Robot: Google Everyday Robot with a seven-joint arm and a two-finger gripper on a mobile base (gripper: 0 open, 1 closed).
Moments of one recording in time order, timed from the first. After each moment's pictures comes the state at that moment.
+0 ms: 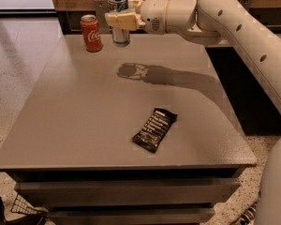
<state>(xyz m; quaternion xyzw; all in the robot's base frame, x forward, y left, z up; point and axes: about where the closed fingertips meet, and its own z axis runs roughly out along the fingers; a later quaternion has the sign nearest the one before) 0.706 0.055 0.999 -0.47 0.55 0.37 0.58</state>
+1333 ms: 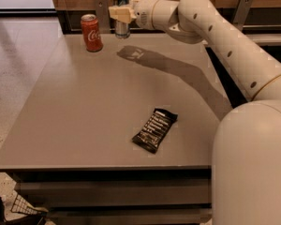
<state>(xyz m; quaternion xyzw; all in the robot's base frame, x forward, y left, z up) 0.825 0.050 0.967 -0.35 0.64 0.31 0.61</state>
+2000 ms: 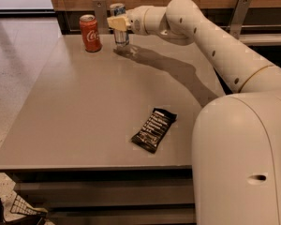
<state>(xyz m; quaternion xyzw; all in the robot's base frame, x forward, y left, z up) 0.851 0.065 0.924 -0.35 0.69 0.28 0.57</state>
